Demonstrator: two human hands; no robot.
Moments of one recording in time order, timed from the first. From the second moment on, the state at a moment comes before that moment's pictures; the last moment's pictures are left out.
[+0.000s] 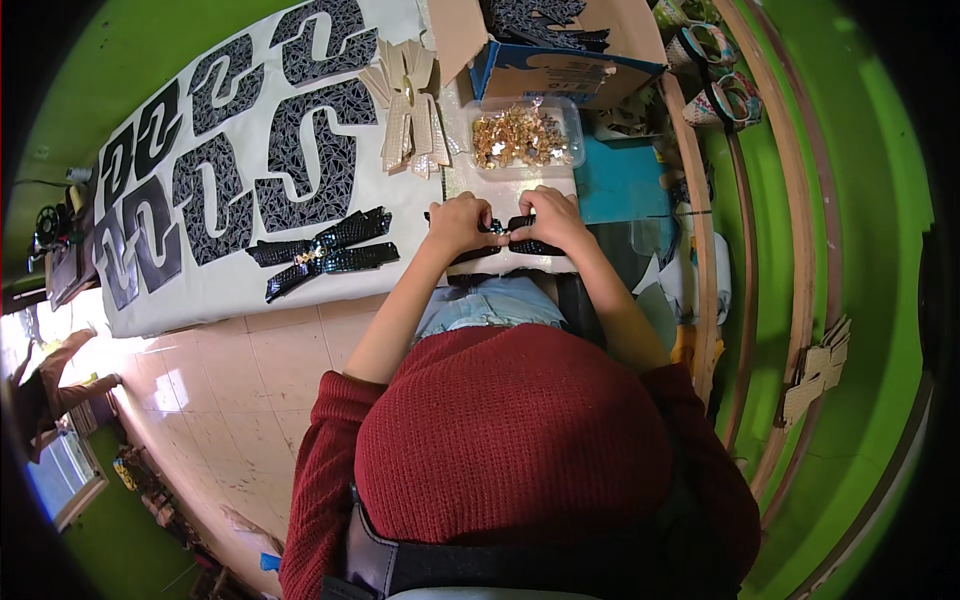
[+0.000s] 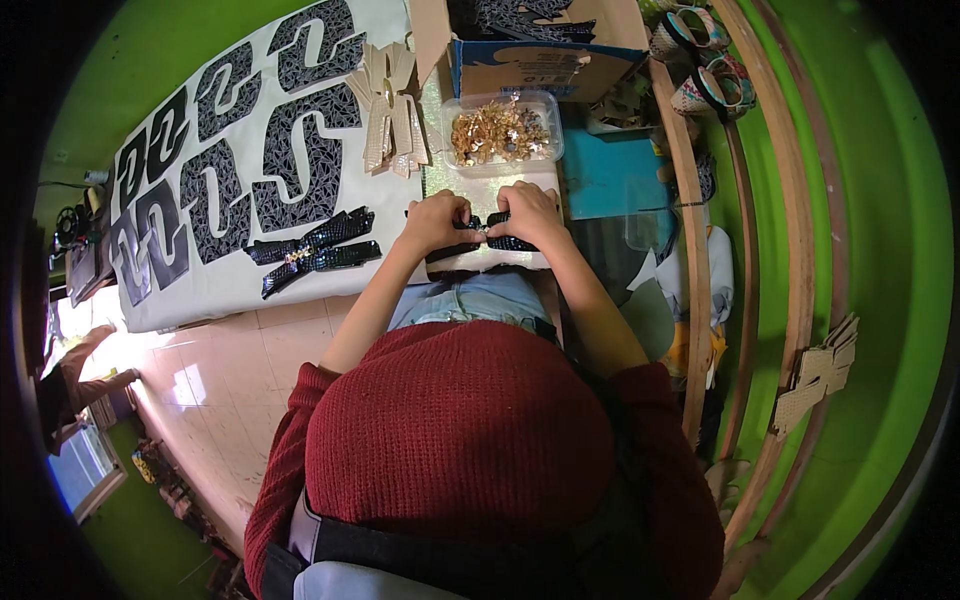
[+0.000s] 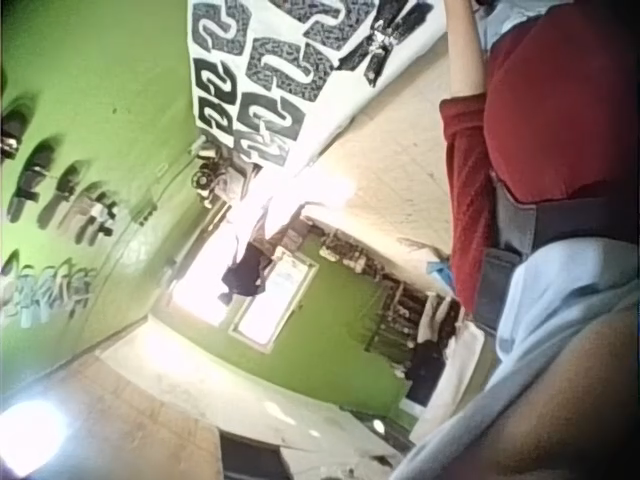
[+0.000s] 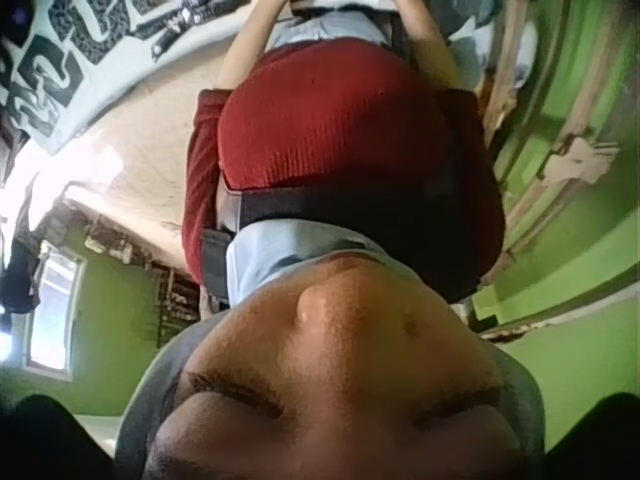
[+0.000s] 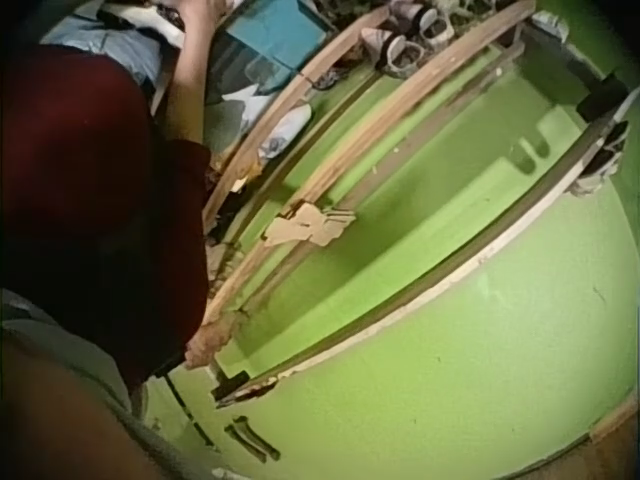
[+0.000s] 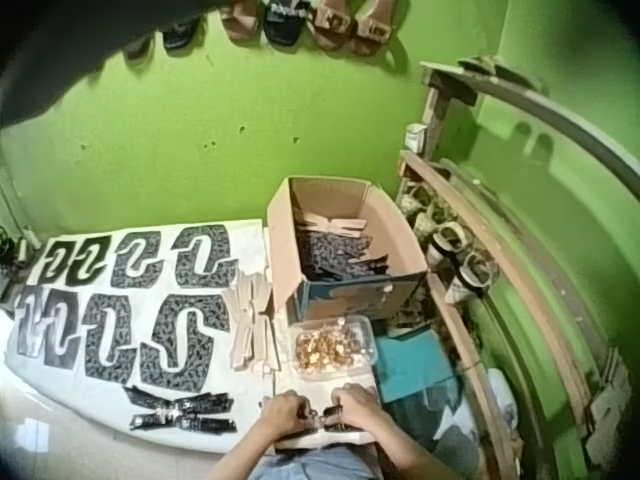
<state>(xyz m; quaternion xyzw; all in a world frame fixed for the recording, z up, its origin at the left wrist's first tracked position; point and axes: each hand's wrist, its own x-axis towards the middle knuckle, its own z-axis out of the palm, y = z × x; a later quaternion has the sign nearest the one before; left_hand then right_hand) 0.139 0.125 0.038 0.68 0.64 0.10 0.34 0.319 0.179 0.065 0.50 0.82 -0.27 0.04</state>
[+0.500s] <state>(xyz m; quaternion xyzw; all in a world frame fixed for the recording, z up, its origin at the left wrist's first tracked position) 0.162 0.130 0.049 0.69 0.69 0.02 0.24 0.317 0.181 0.059 0.51 0.83 -0.23 0.06</state>
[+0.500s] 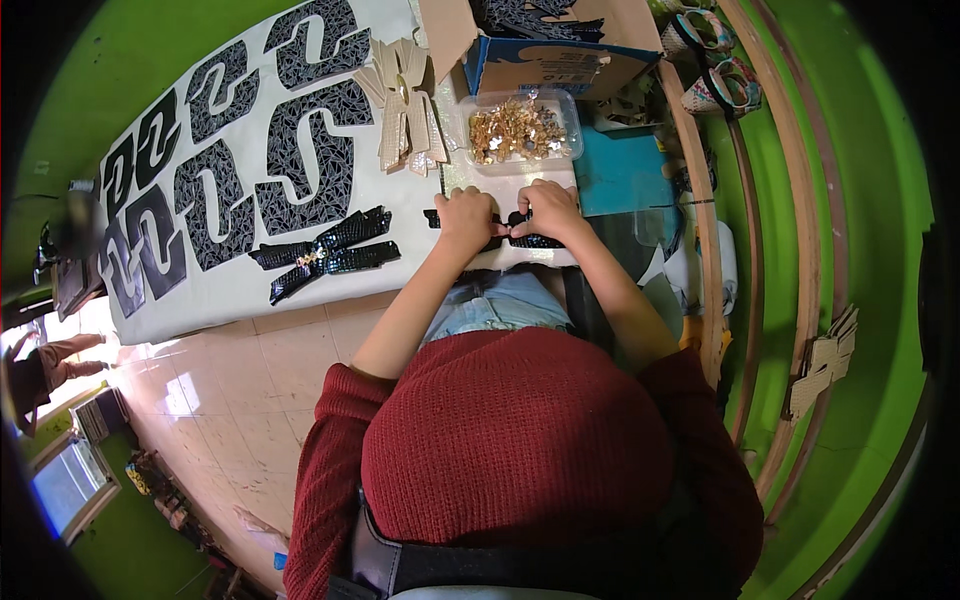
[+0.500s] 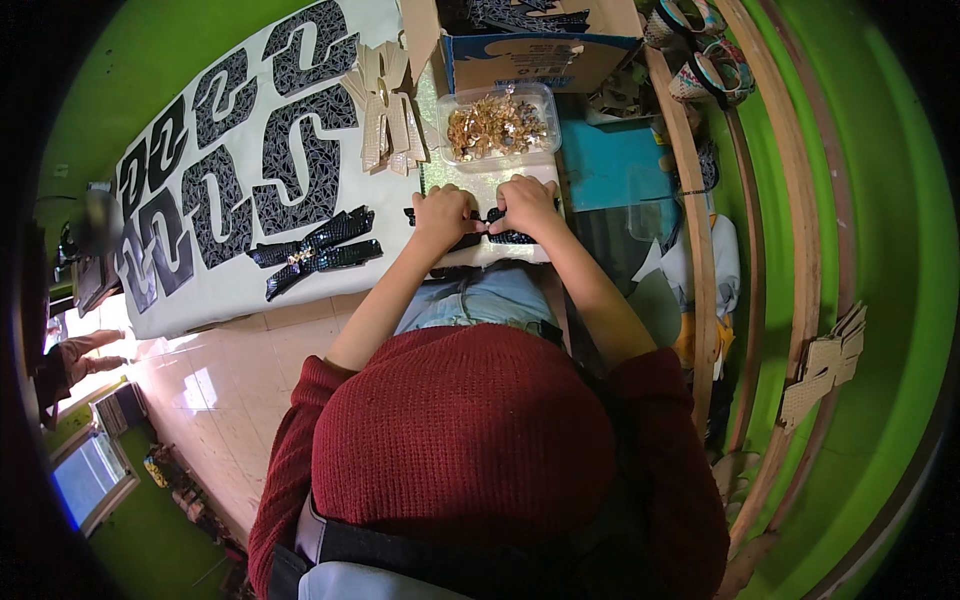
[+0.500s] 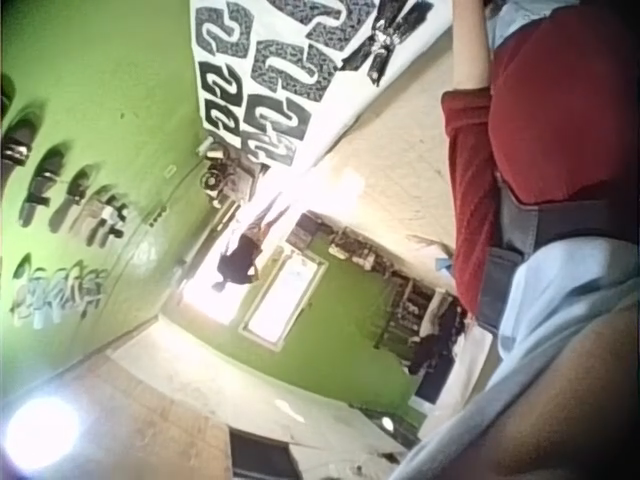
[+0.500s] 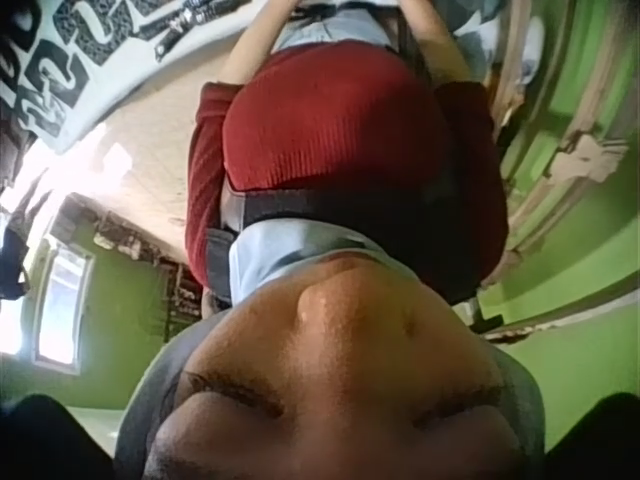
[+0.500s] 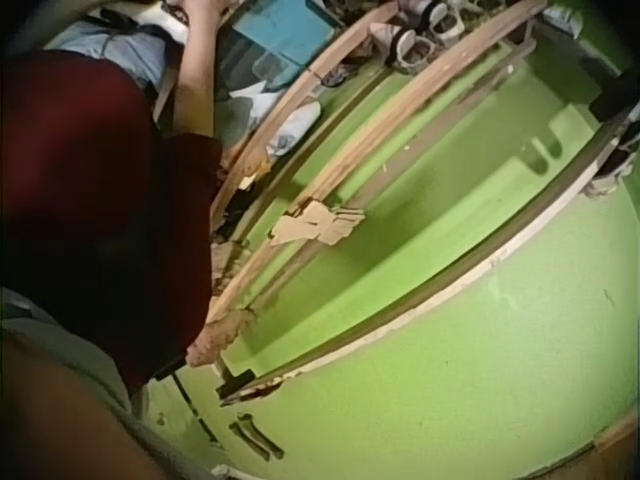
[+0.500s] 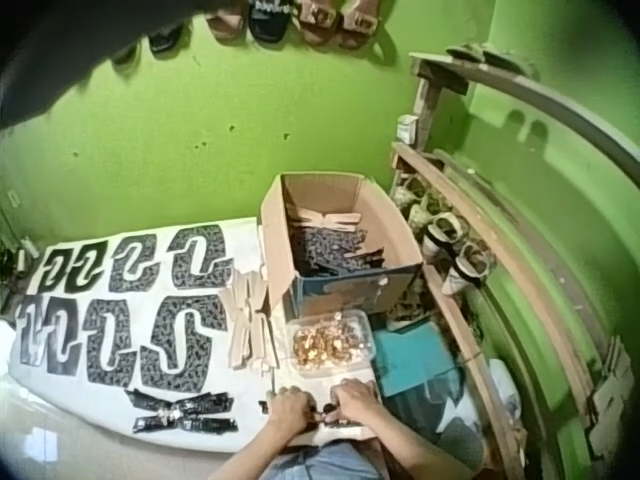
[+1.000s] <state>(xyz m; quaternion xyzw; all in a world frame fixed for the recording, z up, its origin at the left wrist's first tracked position) 0.162 0.104 0.049 0.73 0.66 0.10 0.13 0.318 0.150 0.071 0.48 0.85 -0.20 -0.03</state>
